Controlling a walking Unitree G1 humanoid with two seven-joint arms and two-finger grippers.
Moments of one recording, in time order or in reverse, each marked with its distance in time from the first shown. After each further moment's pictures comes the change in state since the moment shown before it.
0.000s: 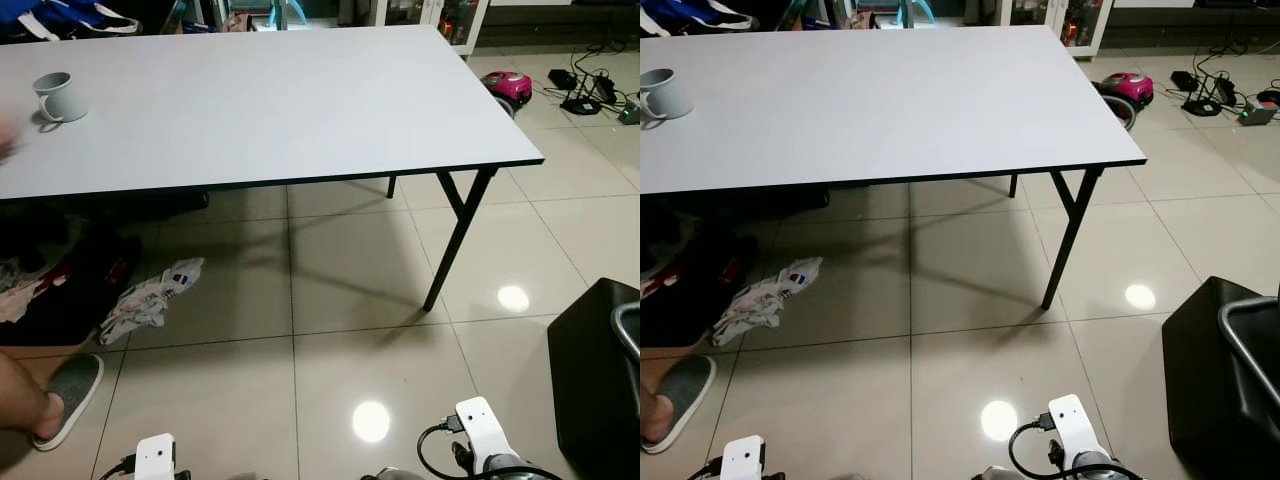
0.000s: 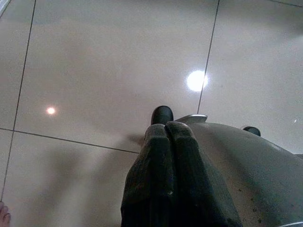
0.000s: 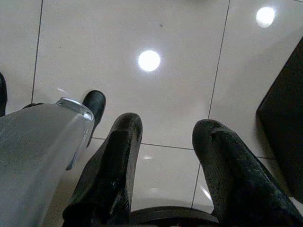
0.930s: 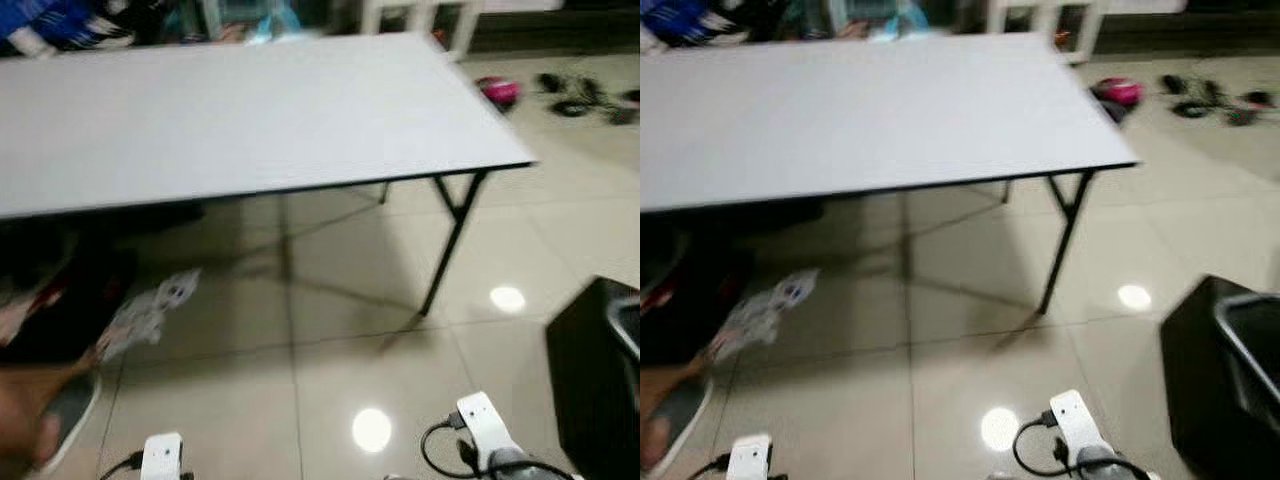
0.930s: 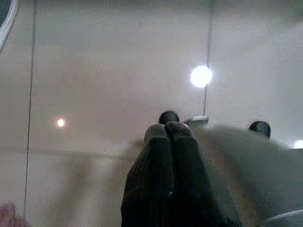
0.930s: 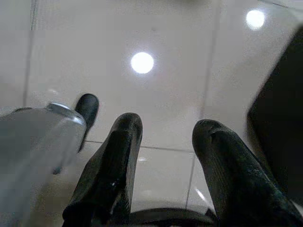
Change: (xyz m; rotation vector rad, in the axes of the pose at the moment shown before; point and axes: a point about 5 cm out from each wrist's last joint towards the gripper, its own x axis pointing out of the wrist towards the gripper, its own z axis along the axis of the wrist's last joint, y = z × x) left arm 0.002 -0.005 0.004 0.086 0.014 -0.010; right arm -0.001 -0.009 0.000 -0.061 0.019 -0.021
